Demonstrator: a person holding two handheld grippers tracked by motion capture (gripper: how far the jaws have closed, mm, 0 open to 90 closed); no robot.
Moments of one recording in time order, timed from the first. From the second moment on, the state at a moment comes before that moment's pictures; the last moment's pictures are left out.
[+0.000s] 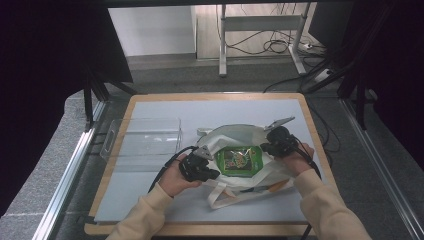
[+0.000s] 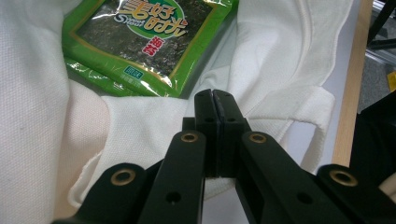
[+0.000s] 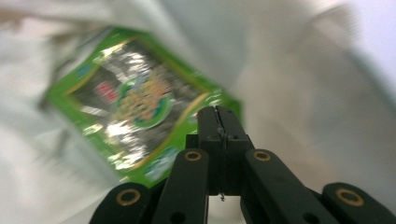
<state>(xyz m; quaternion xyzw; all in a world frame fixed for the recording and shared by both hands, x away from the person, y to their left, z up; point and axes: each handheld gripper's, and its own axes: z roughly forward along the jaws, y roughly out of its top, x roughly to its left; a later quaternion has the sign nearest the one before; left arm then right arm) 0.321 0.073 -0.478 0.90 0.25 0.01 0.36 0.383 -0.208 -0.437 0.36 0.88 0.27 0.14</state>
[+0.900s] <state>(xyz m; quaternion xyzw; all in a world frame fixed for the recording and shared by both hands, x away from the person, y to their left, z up) 0.321 0.072 -0.479 0.90 0.25 0.01 0.36 0.333 -0.209 -0.470 0.31 0.93 0.19 0.06</state>
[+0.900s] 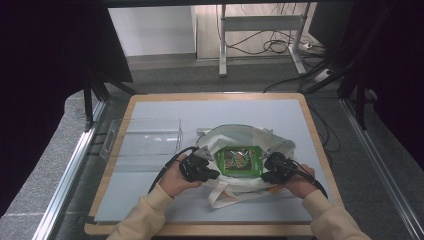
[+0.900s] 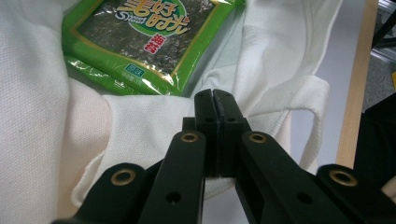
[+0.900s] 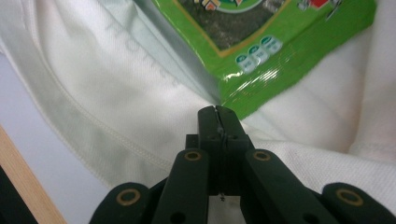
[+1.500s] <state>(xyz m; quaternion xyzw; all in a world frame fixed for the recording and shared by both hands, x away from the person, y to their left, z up) 0.320 0.073 -0.479 0.90 0.25 0.01 0.36 0.339 -0.206 -0.446 0.33 0.91 0.25 0.08</state>
